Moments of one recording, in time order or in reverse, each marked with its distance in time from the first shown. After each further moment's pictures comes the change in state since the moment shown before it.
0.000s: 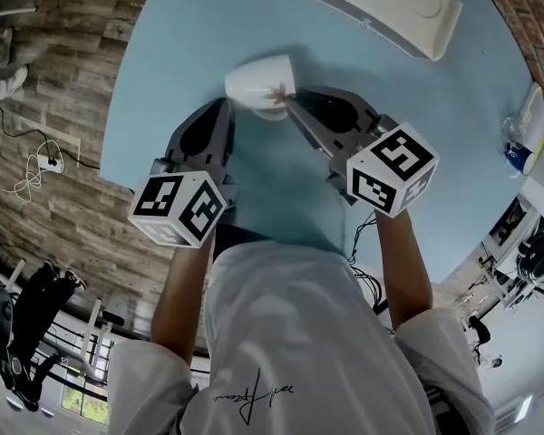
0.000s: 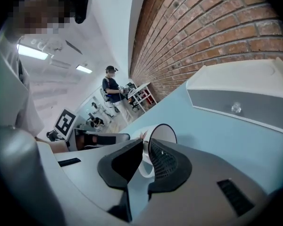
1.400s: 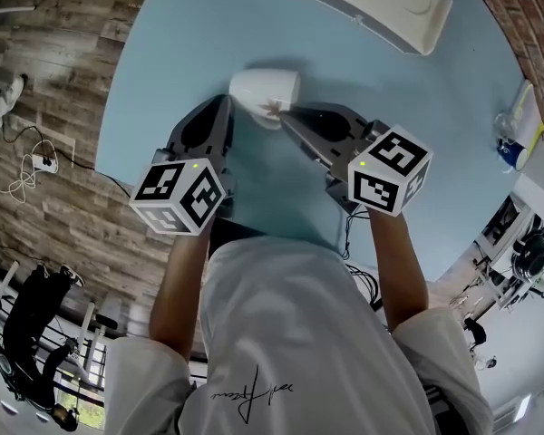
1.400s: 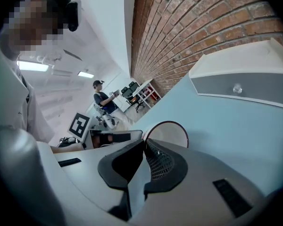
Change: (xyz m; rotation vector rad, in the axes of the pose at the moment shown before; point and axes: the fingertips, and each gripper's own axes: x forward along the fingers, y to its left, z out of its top) left arm 0.001 0.000 -0.012 -0.012 0.015 0.001; right arm -0.012 0.024 -0.020 0.099 0.034 0.093
